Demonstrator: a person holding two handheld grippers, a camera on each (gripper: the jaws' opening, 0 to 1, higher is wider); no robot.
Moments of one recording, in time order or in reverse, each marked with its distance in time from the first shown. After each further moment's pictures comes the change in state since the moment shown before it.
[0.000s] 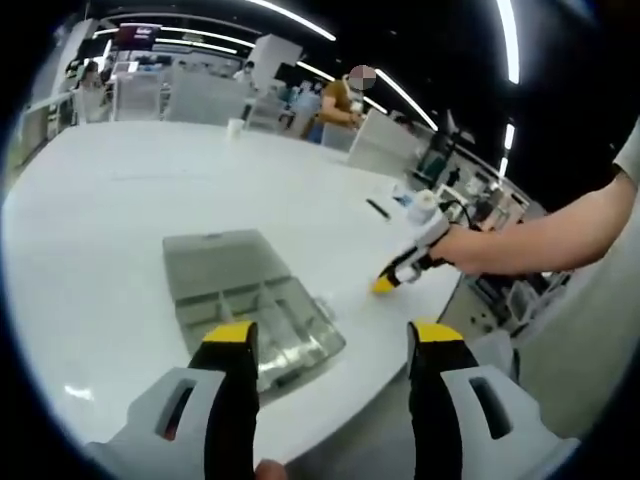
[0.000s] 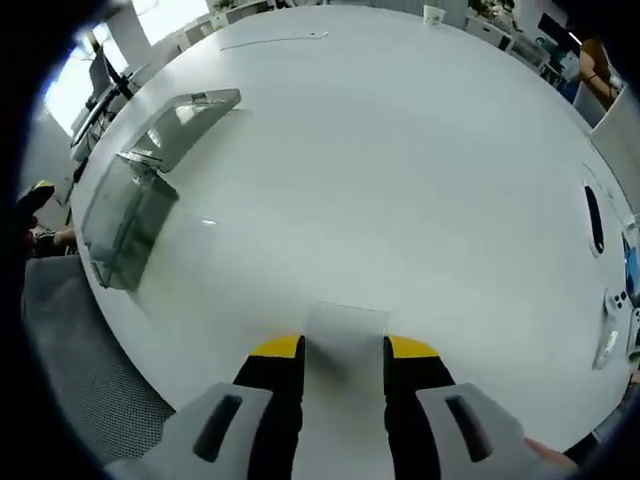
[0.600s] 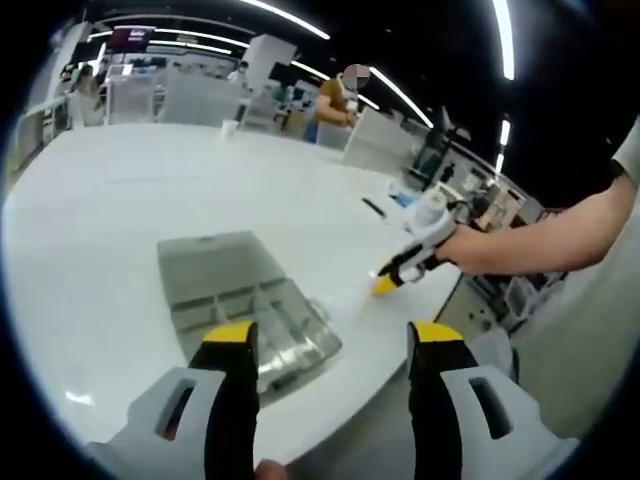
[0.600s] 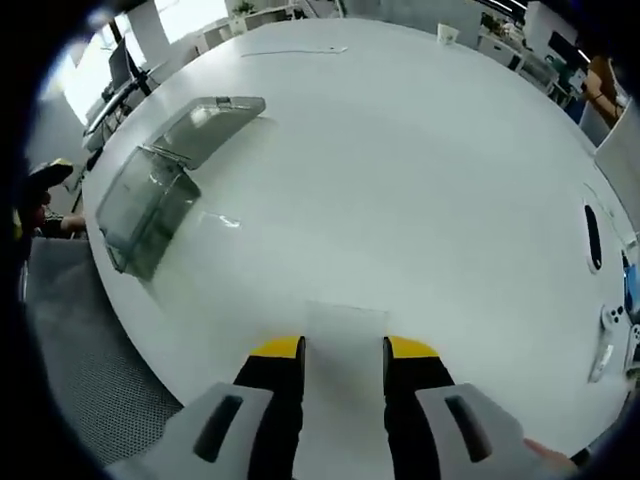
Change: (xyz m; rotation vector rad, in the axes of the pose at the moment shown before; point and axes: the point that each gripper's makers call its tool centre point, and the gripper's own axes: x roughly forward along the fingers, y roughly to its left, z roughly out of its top) left arm 0.004 -0.006 0.002 0.017 0.007 -0.017; right arm -0.017 0.010 0.004 -0.079 -0.074 0.015
